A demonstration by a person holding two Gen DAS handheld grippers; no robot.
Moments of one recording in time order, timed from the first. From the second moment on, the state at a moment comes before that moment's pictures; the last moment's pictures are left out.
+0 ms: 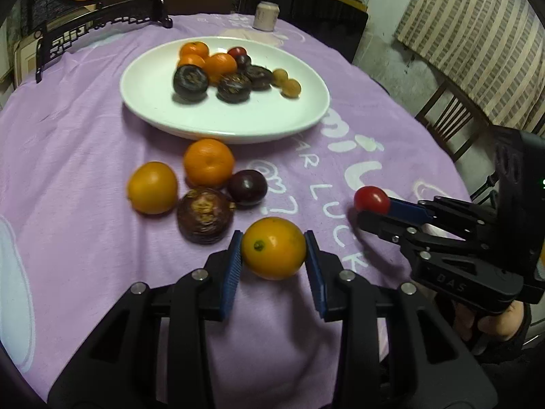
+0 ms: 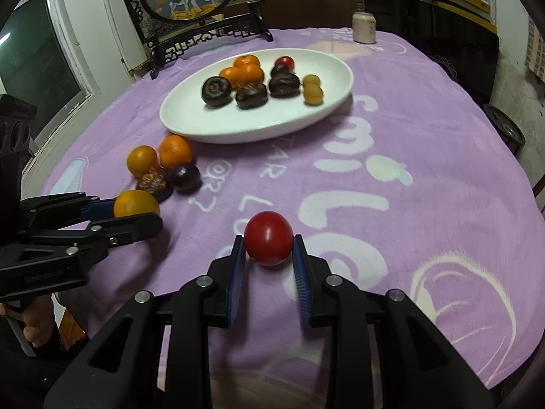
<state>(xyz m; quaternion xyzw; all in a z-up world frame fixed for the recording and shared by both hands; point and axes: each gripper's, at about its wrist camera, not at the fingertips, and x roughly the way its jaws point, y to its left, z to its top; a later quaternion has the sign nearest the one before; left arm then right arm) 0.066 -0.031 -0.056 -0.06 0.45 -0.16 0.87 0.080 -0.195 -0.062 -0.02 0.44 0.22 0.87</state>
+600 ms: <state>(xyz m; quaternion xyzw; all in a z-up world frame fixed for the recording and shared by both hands) 0.178 0.032 0.012 -0.08 0.43 -0.09 0.90 0.179 -0.135 -0.001 -0.06 0.40 0.24 0.88</state>
